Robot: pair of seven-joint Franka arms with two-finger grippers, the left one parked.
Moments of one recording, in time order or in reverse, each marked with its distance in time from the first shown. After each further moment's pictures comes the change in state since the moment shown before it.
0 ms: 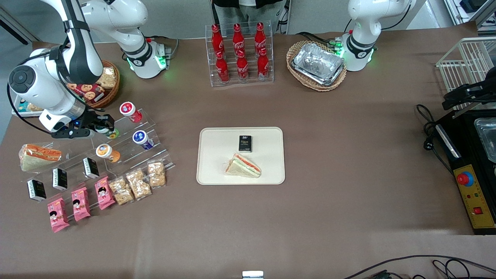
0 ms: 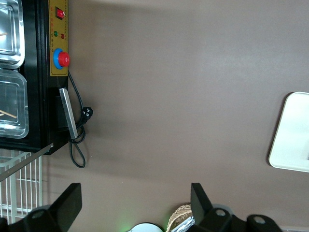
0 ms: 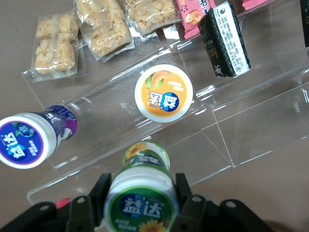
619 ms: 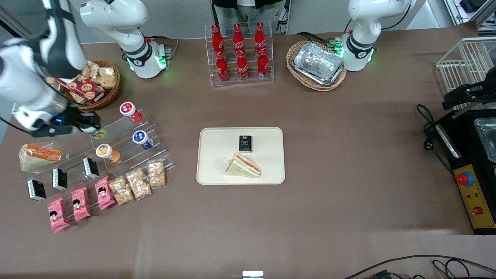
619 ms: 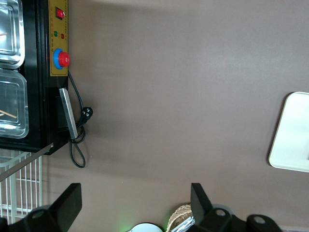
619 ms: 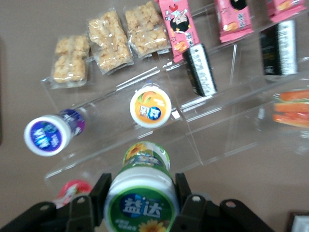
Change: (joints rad) arm -0.002 -0.024 -0.027 0.169 -0.002 -0.181 -0.088
